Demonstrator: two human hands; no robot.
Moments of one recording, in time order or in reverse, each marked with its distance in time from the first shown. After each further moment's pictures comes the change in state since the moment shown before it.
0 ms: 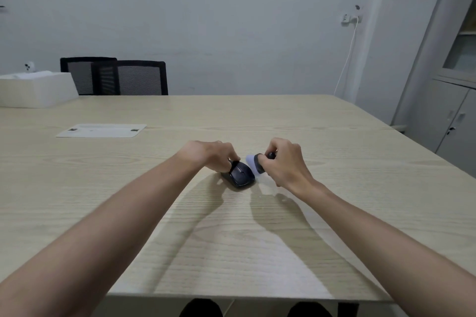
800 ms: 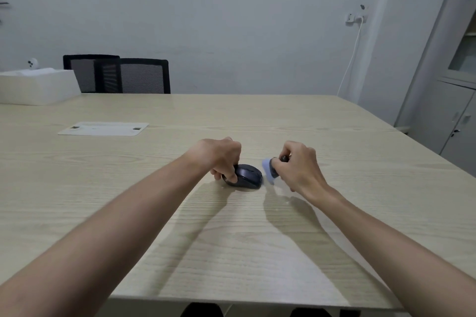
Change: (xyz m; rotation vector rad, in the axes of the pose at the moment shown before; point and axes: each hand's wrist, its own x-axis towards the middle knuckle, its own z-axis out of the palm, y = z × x) left_hand -0.002 0.011 -0.003 0.027 0.072 -0.026; right_hand -0.005 0.005 -0.009 0.011 0.026 0.108
